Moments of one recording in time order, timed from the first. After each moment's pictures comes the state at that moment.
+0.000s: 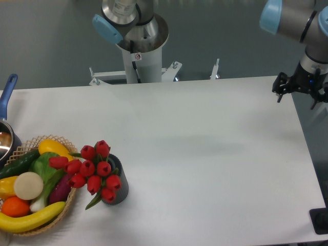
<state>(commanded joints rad) 3.00 -1.97 -1.46 -1.19 1.54 1.30</state>
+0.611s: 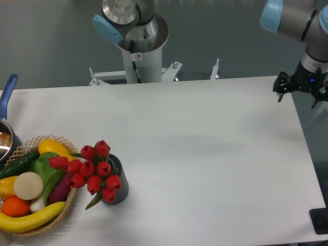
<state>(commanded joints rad) 3.01 -1.96 -1.48 -1.20 1.51 1.25</state>
